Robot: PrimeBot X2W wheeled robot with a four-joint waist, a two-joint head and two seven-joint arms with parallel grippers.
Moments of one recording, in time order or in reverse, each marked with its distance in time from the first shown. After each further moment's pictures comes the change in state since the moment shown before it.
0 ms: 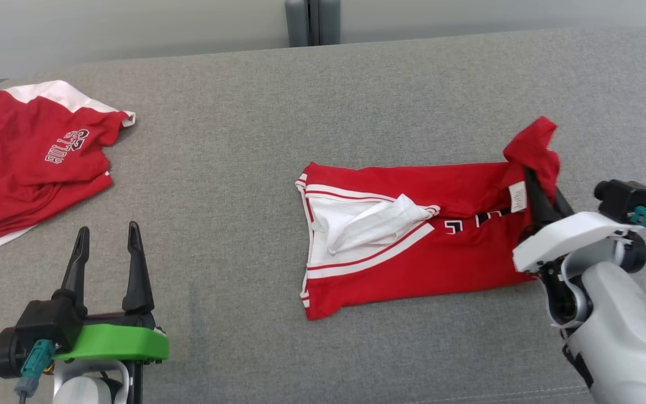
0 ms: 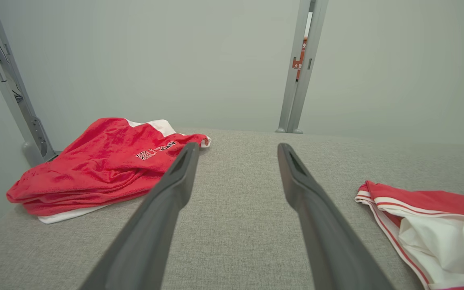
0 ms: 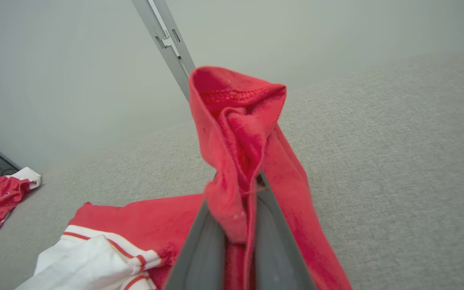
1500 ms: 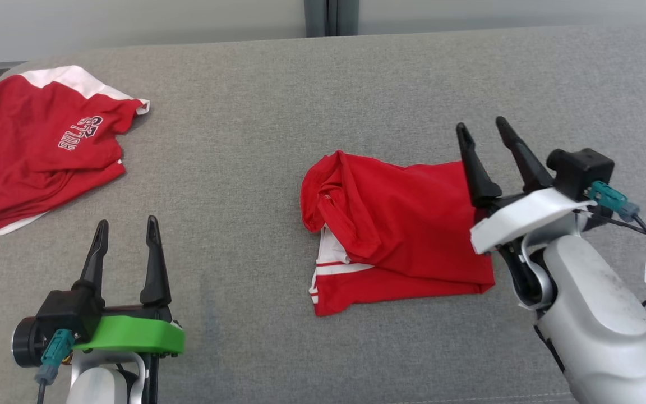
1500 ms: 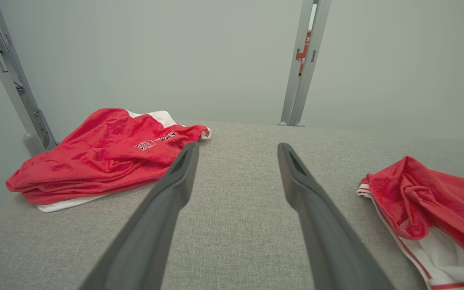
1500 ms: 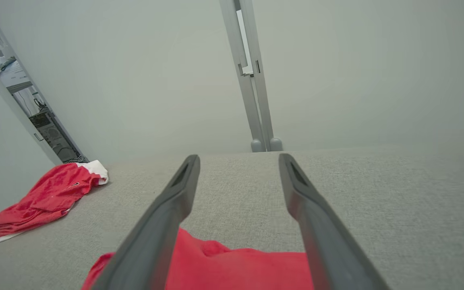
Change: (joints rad) left arm -0.026 0.000 -0.057 0.025 -0.011 0.026 0.000; right arm -0.058 0.071 0.082 -0.146 -0.155 0.000 -0.014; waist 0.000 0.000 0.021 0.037
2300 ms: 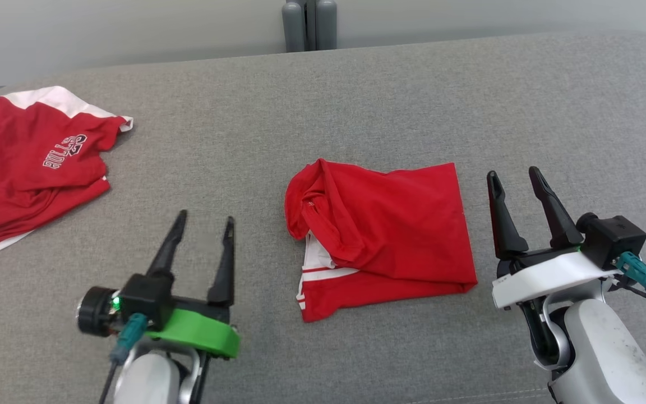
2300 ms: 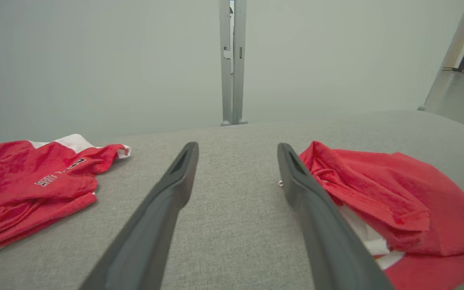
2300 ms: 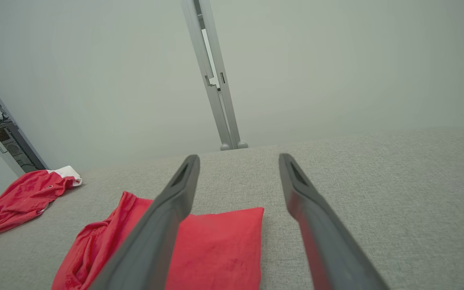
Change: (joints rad) left arm -0.039 0.000 -0.155 0.042 0.067 -0.039 0.000; right arm 0.278 0.047 -0.179 -0.237 -0.146 0.000 0.000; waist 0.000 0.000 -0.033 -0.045
